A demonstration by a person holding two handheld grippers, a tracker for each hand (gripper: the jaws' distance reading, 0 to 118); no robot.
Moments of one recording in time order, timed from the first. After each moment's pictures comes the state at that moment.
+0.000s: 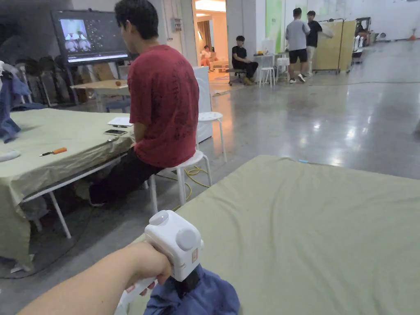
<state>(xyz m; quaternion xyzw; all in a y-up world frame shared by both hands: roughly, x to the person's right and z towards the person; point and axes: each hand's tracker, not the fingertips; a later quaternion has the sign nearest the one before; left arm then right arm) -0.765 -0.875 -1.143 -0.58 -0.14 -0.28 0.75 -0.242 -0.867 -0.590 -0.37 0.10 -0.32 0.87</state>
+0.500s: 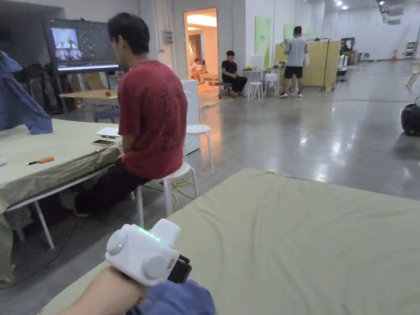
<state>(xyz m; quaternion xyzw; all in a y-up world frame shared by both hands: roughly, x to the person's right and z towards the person) -0.758 -0.796 -1.038 -0.30 -0.07 -0.22 0.93 -0.241 -0.855 -0.593 -0.36 0.09 -0.27 0.89</state>
